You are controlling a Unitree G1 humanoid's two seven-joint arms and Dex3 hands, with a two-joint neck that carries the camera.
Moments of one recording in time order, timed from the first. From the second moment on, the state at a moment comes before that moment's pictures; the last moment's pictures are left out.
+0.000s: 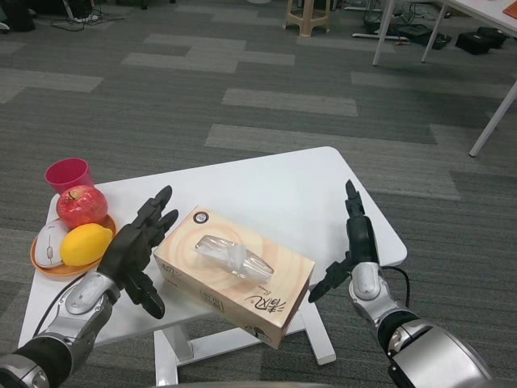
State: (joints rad) left arm -0.35 0.37 -0.51 0.94 -0.58 -0.77 -0.23; right arm -0.51 -0.18 0.38 1.27 0.10 -0.70 -0.49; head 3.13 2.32
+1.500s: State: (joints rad) left arm -0.36 0.37 -0.52 0.94 -0.60 -0.77 -0.23; right arm -0.74 -0.15 0.50 1.35 0.08 -0.56 -0.68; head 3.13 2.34
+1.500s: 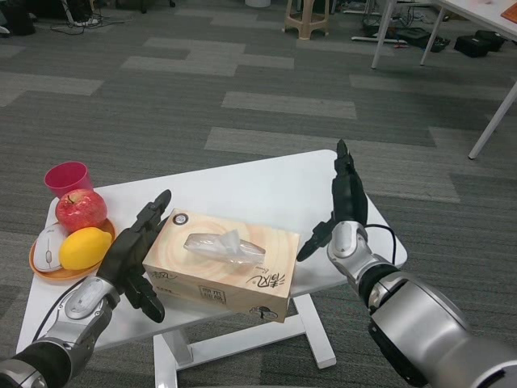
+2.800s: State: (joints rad) left arm -0.35 0.37 -0.49 0.94 -0.62 -0.78 -0.23; right arm -0.33 -0.26 0.57 0.98 0.12 -0.74 -0.50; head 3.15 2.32
